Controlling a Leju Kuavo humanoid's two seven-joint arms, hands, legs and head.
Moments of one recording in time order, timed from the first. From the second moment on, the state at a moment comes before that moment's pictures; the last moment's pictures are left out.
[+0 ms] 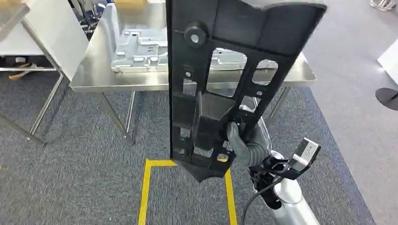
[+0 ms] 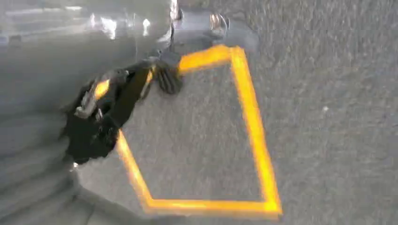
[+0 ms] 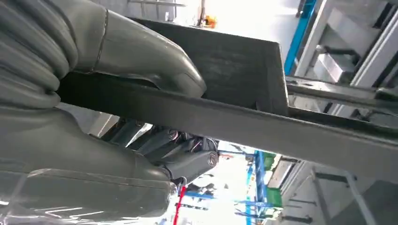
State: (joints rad) left arm -0.08 -0.05 1.40 -0.24 0.02 0.00 -0.40; right arm -0.26 -0.07 0.43 -1.80 -0.19 0.09 -0.57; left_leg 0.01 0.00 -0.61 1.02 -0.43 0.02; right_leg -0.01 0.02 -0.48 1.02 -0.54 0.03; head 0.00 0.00
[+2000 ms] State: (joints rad) left arm -0.08 -0.05 1.40 -0.25 0.02 0.02 -0.40; right arm -0.26 -0.05 0.41 -1.82 -0.20 0.13 -0.61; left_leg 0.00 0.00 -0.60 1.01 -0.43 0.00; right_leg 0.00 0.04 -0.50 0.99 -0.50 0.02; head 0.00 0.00
